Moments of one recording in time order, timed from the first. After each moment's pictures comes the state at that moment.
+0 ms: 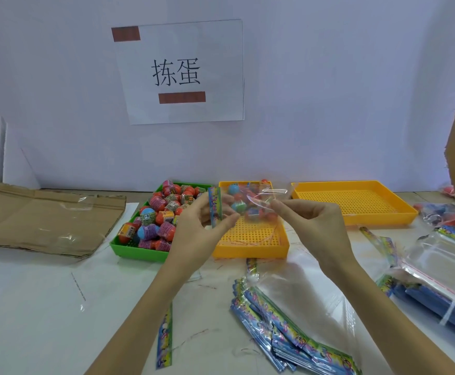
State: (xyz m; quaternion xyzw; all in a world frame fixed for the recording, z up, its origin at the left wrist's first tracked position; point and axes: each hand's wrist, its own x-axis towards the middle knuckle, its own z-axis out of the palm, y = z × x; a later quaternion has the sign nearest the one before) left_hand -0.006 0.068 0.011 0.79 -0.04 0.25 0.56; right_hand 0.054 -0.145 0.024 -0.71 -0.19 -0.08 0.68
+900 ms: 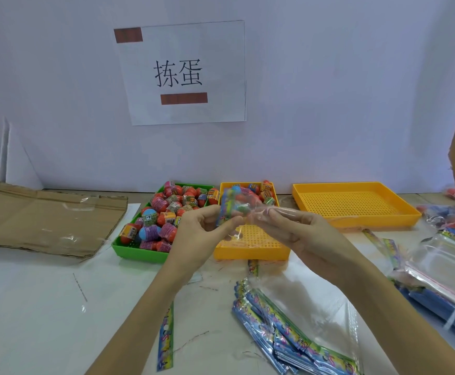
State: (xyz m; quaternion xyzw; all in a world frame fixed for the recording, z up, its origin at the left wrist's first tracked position) left_hand -0.007 0.068 0.009 0.76 -0.04 0.20 0.61; right_hand 0.056 -0.147 0.027 -0.58 -0.22 0.24 0.75
